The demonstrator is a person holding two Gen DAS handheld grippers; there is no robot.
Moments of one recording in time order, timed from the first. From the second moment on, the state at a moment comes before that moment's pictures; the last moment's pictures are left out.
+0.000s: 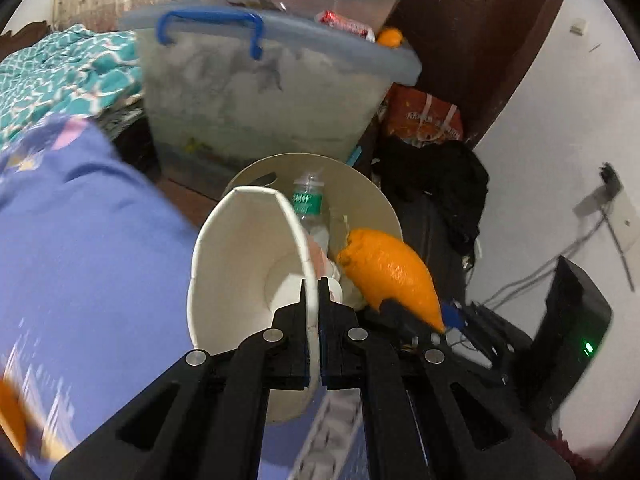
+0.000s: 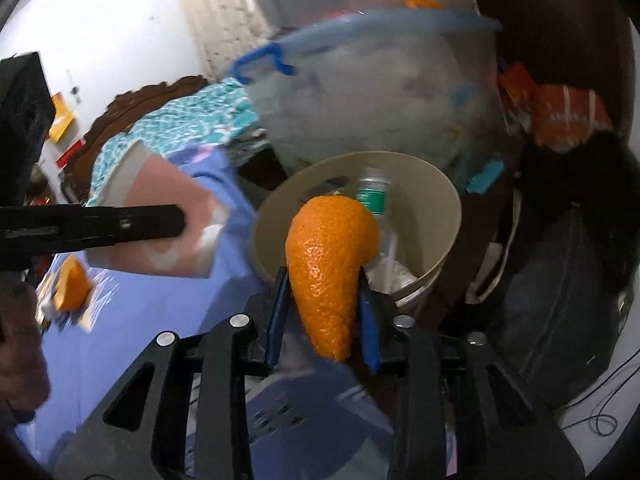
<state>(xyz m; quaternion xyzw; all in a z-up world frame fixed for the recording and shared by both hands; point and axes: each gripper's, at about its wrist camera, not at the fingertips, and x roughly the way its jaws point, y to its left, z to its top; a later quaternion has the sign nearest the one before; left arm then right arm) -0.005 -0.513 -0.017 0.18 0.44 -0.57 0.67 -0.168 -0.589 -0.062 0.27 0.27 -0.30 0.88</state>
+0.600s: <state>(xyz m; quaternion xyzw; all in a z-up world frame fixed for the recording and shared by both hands) 0.004 -0.393 -0.029 0.24 0.37 -0.45 0.77 -0.164 -0.498 -0.063 0.34 0.22 -0.24 0.88</state>
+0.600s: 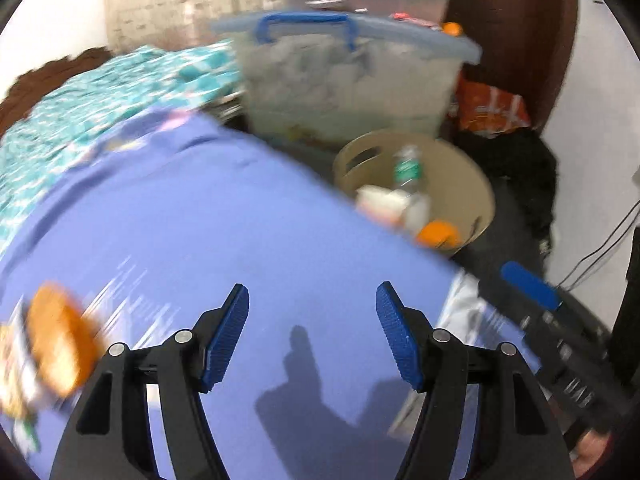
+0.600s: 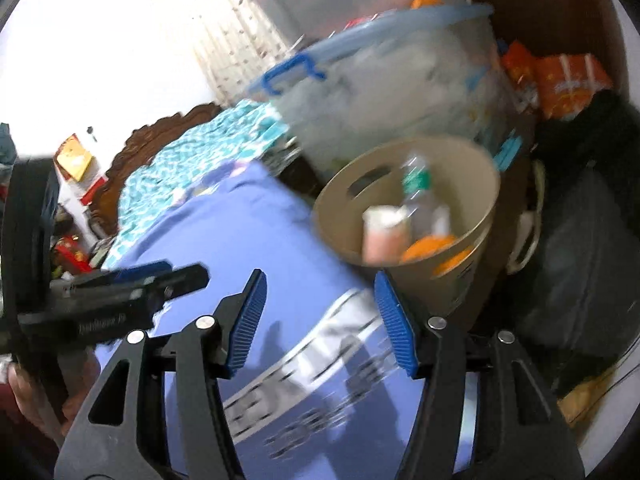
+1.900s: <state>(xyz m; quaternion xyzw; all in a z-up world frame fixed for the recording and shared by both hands) 0.014 -0.073 -0.004 0.03 0.11 -0.18 0.98 -0.057 -0.245 -0.007 0.03 0.13 -0.23 0.96</state>
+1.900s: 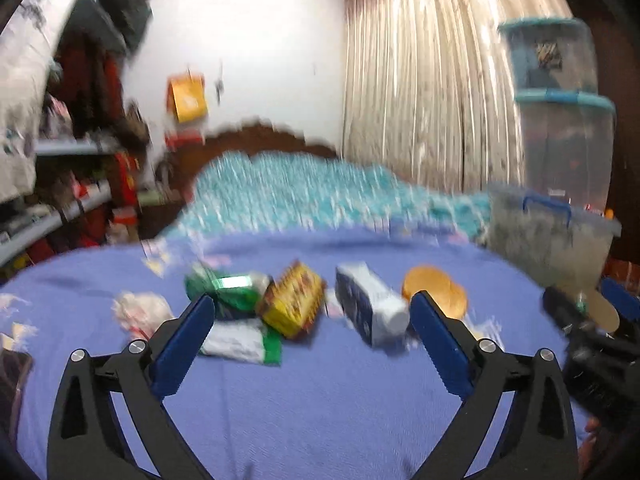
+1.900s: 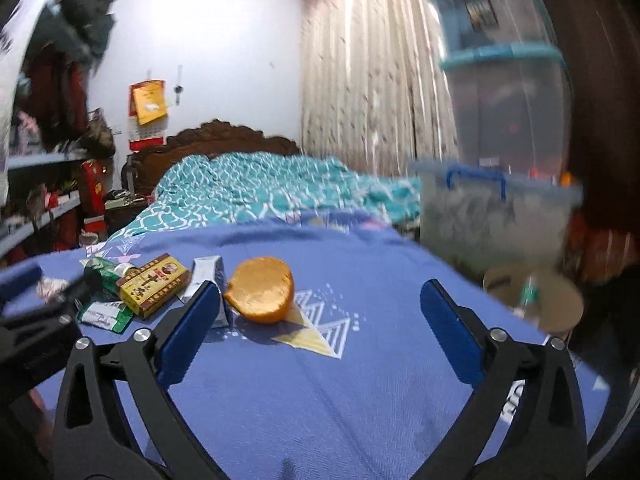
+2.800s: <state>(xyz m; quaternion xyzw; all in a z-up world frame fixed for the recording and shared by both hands) 0.034 -0.082 -0.010 0.04 0.18 -0.13 0.97 -0.069 -0.258 -0.007 0.06 0.12 -0.35 0.93</state>
